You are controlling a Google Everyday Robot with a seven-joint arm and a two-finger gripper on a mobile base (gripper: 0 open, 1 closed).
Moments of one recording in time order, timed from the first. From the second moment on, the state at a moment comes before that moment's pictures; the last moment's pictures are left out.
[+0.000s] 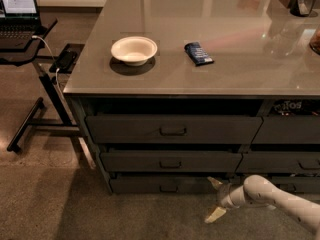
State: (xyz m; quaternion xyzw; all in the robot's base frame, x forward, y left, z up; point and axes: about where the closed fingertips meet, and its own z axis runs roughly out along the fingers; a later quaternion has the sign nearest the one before) arm 0.511 -0.225 0.290 -0.60 0.73 0.15 0.30
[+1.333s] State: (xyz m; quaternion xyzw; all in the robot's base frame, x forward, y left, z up) arm 0.563 -0.201 0.221 -0.58 0.73 0.15 0.33
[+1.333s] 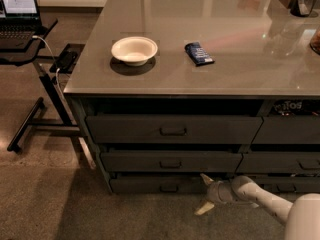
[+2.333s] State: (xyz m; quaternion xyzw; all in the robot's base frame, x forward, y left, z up) arm 0.610 -0.204 0.195 -0.57 0.73 0.11 0.36
